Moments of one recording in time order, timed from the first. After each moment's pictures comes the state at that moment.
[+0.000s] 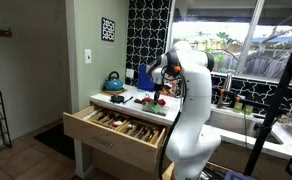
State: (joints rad) arm -0.43 0.16 -0.32 -1.87 0.12 1.95 -1.22
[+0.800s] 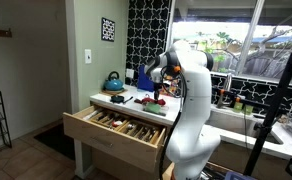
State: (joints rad) arm -0.41 0.16 -0.32 -1.85 0.02 1.95 -1.18
